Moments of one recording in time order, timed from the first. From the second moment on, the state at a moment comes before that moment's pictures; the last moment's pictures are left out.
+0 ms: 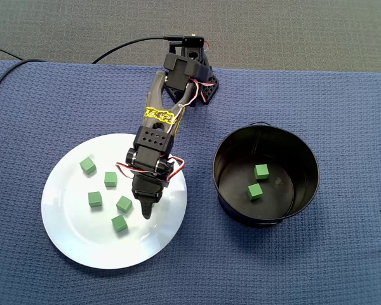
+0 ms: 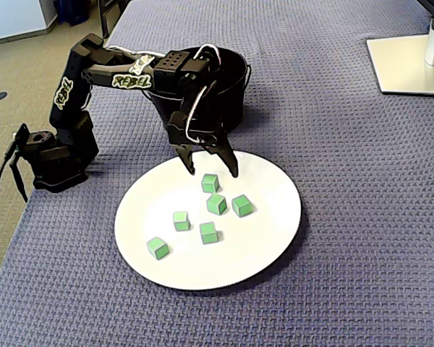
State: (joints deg) arm 17.2 52.6 58.9 90.4 1.3
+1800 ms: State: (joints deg) arm 4.8 95.4 38.1 94.8 -21.4
